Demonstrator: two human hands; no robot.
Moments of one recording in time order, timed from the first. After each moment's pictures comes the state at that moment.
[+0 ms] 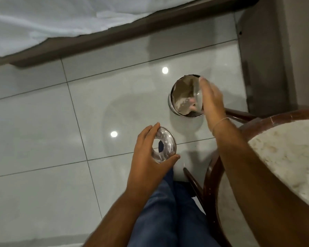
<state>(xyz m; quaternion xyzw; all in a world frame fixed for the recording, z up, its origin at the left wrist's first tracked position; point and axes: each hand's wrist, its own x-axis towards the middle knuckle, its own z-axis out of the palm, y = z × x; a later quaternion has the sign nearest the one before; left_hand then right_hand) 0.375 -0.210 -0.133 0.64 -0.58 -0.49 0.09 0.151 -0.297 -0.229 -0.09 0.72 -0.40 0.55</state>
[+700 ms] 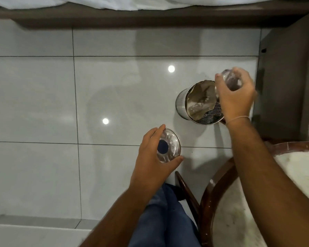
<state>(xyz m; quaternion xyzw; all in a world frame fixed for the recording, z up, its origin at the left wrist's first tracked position) 0.397 -0.206 -0.162 0.68 -0.49 -0.53 0.10 0.153 -0.342 -0.245 -0.37 0.82 -0.34 0.27</state>
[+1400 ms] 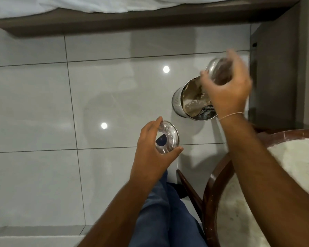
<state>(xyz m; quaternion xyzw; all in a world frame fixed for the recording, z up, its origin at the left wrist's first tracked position) 0.395 -0.216 -0.169 0.67 -0.51 -0.52 0.13 0.161 -0.333 -0.235 -0.50 0.78 -0.35 0.15</state>
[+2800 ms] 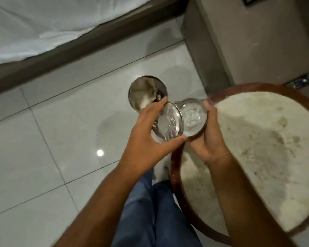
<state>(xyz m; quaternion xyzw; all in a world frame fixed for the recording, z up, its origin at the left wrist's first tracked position) 0.259 -0.212 -0.102 0.46 -0.68 -0.56 0.13 0.082 -0.140 -0.157 0.11 0.53 -0.58 0.61</state>
